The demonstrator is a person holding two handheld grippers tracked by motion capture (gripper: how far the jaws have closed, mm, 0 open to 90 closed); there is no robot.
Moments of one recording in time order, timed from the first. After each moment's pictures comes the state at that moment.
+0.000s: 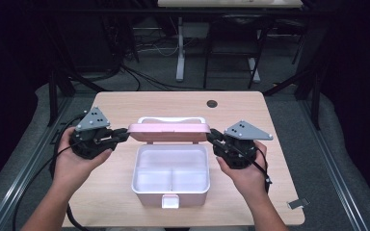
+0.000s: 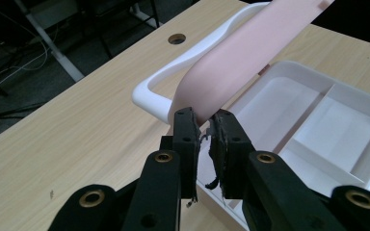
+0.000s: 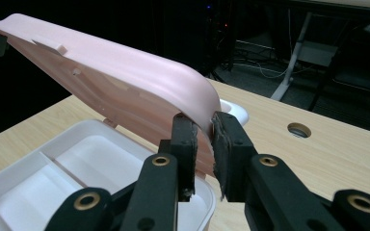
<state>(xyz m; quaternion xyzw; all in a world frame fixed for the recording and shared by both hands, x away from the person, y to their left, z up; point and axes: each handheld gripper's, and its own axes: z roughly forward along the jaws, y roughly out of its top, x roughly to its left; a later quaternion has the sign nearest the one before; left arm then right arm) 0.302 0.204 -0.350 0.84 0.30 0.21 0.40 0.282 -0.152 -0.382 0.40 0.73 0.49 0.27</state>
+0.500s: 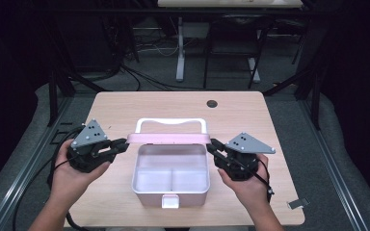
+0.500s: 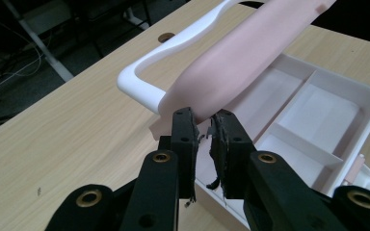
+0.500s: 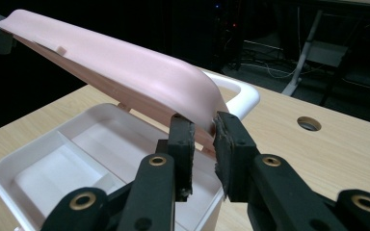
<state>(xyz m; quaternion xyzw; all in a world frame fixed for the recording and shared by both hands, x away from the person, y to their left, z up) 0.281 0.209 -0.366 0.84 0.29 0.21 0.41 0.263 -0.155 -0.397 0.39 0.73 0.49 0.26</state>
